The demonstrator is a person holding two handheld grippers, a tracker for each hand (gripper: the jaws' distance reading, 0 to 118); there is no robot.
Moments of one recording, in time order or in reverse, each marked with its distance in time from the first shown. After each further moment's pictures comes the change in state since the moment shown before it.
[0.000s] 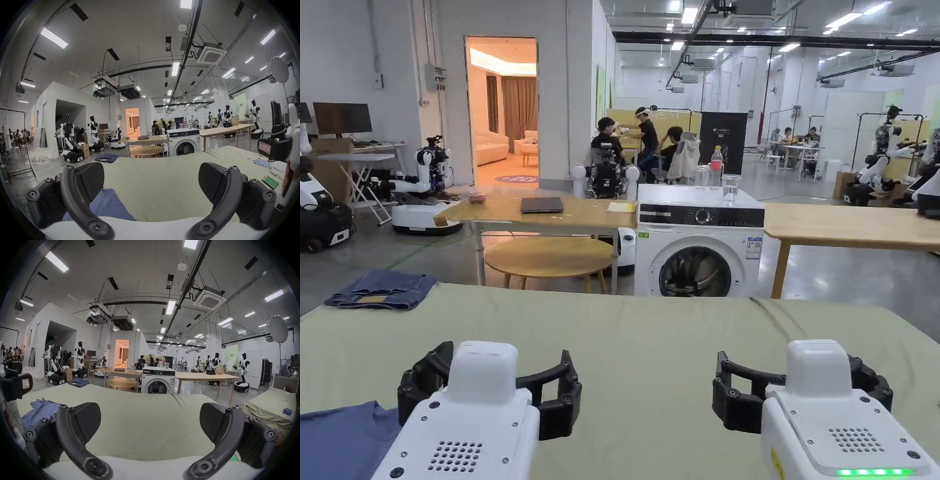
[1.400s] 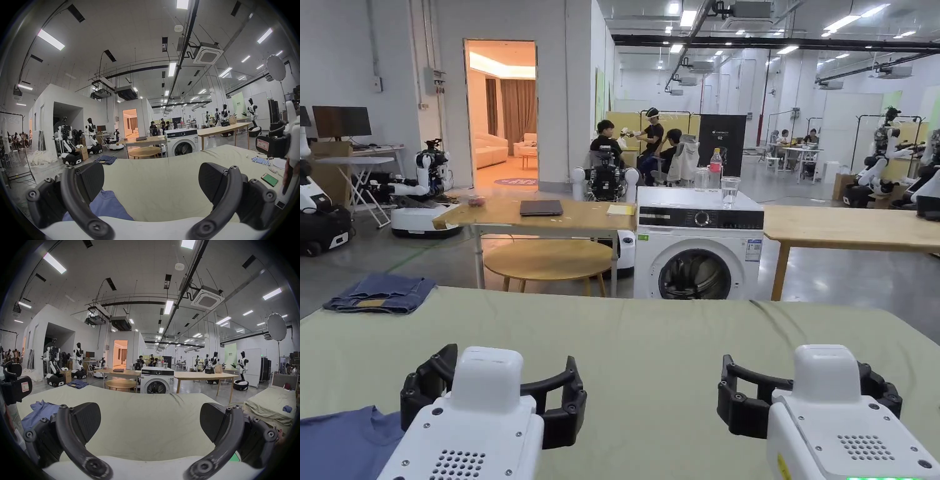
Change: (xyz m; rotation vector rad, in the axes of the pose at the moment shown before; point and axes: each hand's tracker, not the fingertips) left arm 0.003 0.000 0.001 0.011 -0.020 -0.025; right arm 0.004 0.000 0.002 0.001 -0.014 -0.019
